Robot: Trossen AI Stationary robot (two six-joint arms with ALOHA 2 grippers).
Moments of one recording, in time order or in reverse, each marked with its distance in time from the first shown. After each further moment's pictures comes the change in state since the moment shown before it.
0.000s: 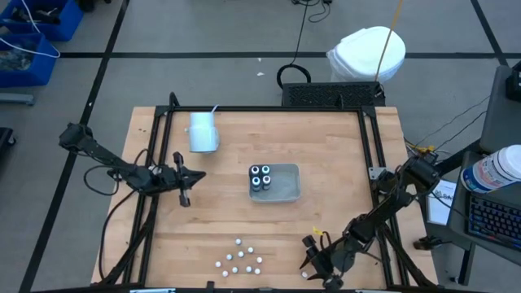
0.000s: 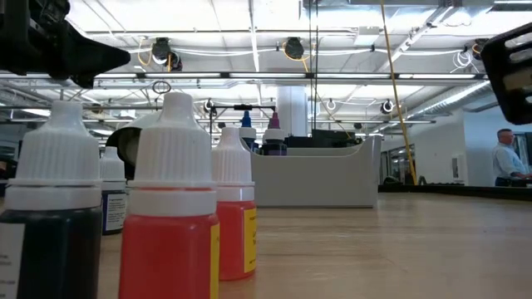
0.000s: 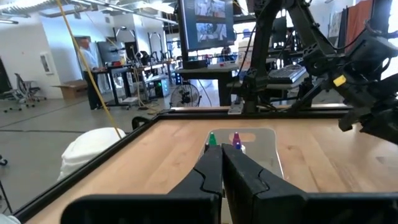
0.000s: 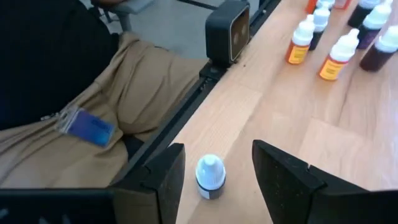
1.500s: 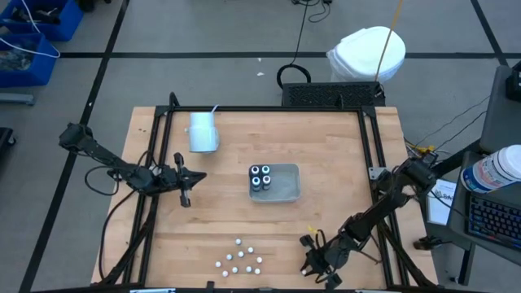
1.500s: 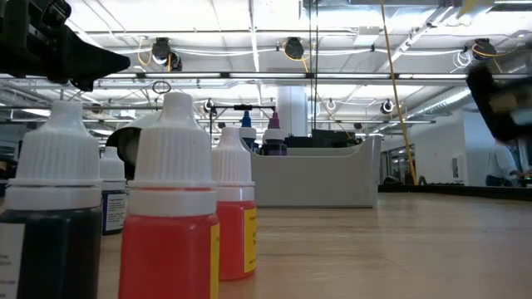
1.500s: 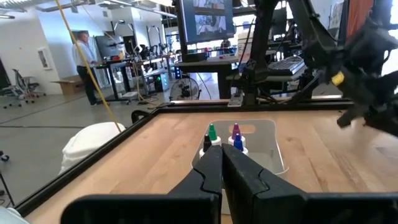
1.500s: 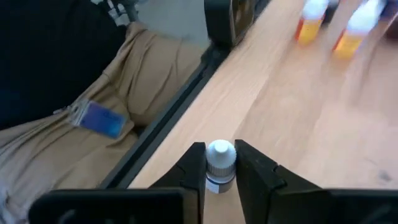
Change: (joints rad) left arm 0.000 0.000 0.000 -0.038 0.000 -0.017; right arm -0.048 0.003 0.000 -0.015 -0.087 0.011
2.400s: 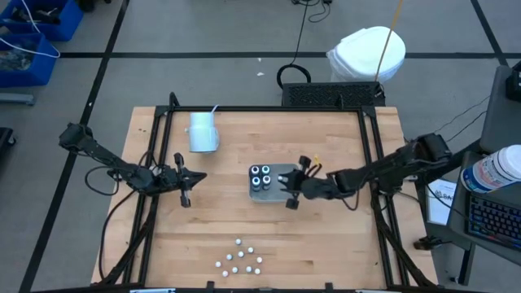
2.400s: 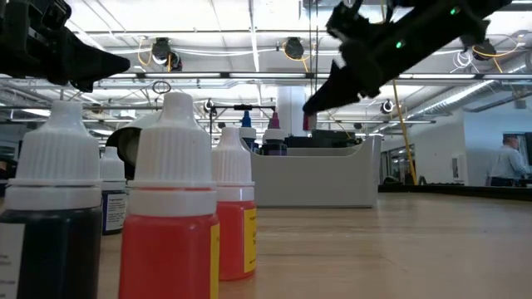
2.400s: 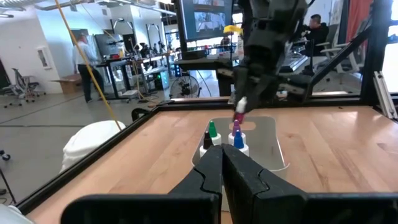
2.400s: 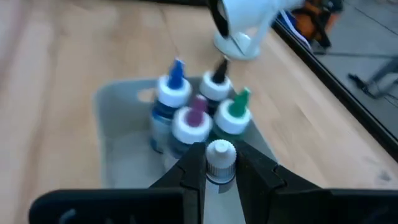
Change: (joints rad) left arm 0.000 0.000 0.000 -0.016 0.000 -0.004; right arm -0.552 -0.277 0.001 -0.280 0.481 -0.121
